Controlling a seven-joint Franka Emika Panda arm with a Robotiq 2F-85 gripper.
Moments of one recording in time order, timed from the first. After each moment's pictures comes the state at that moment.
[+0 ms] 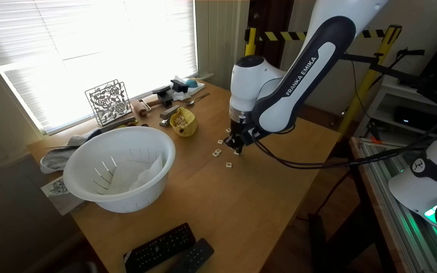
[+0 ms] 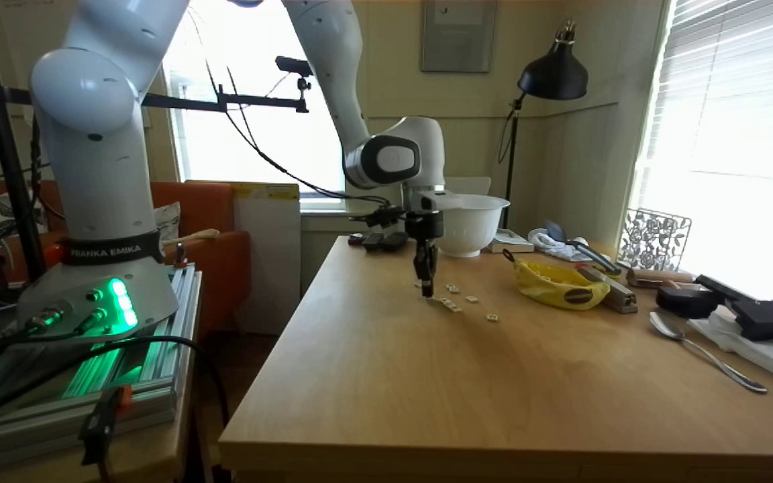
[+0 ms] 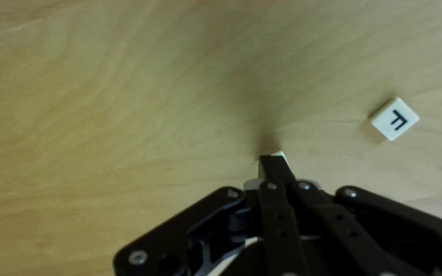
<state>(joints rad) 0.22 0.51 -0.31 -2.27 0.01 2.80 0.67</state>
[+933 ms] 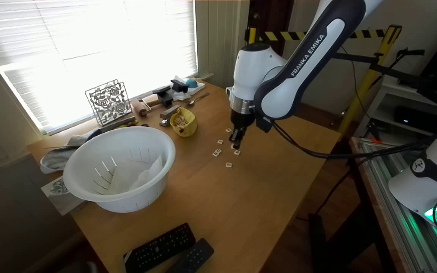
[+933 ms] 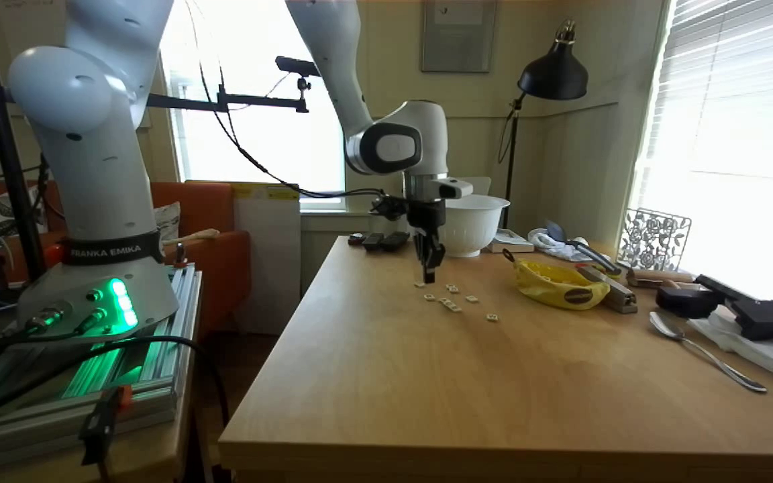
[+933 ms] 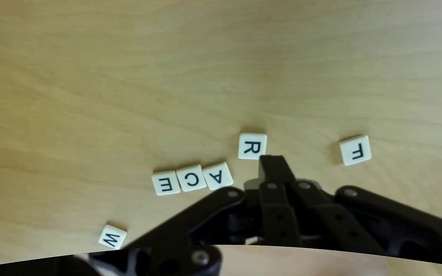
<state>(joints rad) 0.02 0.42 -0.13 -2.29 0.01 2.80 0.08</state>
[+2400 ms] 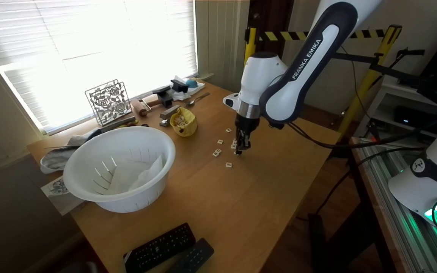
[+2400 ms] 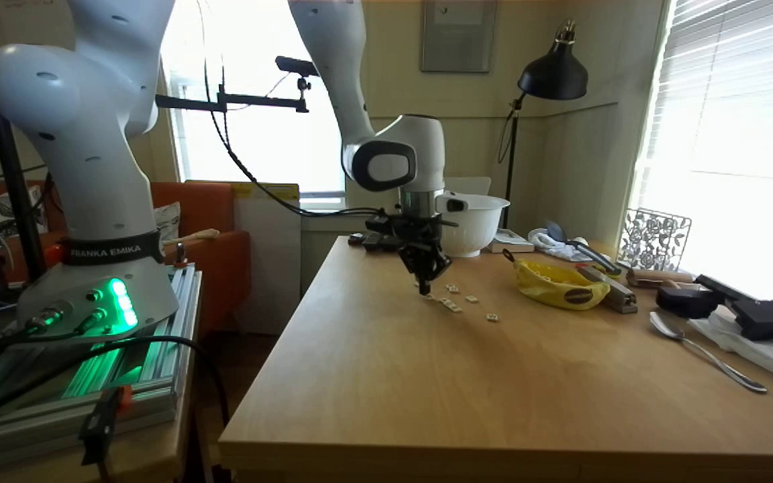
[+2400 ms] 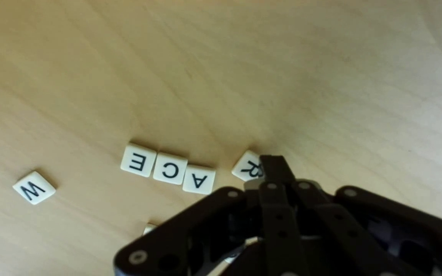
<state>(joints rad) -0.25 0.47 0.10 -2.33 0.01 2.91 -0.52</state>
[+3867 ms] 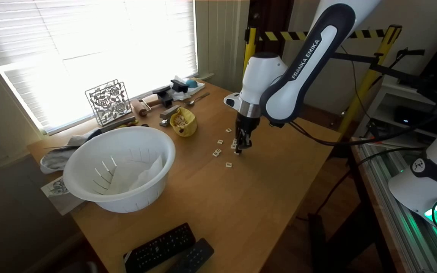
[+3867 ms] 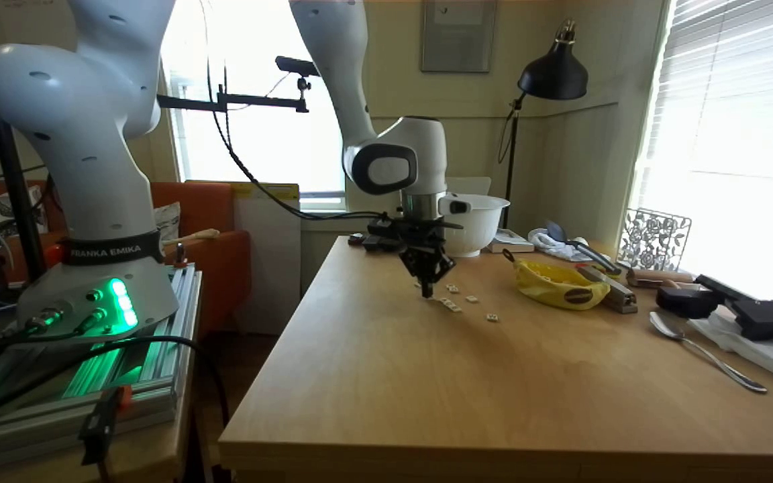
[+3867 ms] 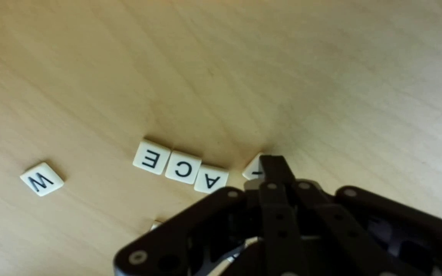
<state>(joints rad) -0.29 0.48 0.12 -2.33 0.00 2.93 -0.60</state>
